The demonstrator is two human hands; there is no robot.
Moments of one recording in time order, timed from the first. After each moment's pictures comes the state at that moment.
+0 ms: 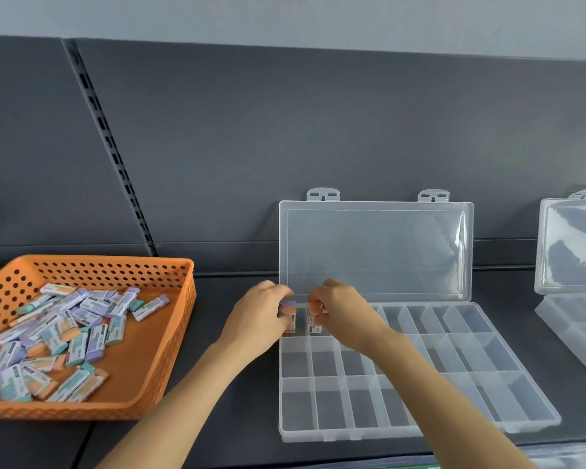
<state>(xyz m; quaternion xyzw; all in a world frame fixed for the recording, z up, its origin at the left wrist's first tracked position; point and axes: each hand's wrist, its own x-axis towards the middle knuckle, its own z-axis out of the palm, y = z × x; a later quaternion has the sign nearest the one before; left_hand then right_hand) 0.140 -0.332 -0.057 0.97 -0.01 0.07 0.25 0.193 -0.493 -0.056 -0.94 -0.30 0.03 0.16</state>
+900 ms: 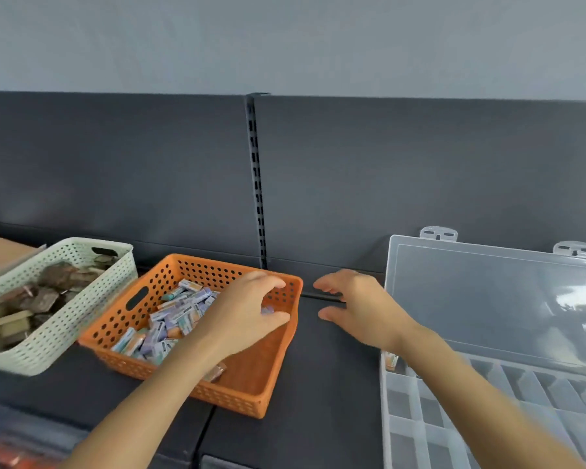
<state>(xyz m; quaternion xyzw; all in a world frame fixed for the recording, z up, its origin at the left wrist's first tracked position) 0.060 -0.195 0.014 0.97 0.08 0.12 0.21 0.159 -0.377 0.024 -0.86 -0.44 0.03 0.27</state>
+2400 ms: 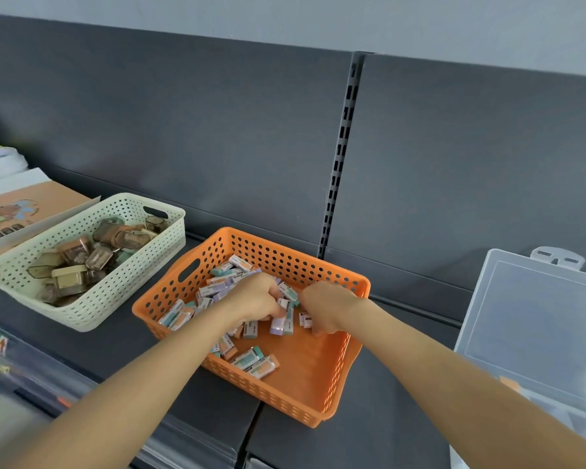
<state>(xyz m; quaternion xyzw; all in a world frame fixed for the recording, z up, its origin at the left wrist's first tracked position) 0.083 -0.089 -0.049 0.90 0.26 -0.06 0.36 0.177 -0.208 -0.046 -0.83 -0.53 0.12 -0.13</state>
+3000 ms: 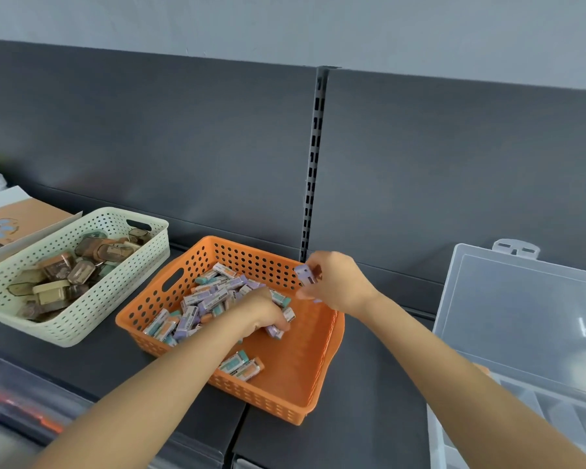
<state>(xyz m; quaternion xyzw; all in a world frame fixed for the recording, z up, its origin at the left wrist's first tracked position) 0.105 -0.123 -0.051 0.84 0.37 -0.13 0.37 0.179 -0.252 0.004 -0.87 -0.39 0.12 0.28</state>
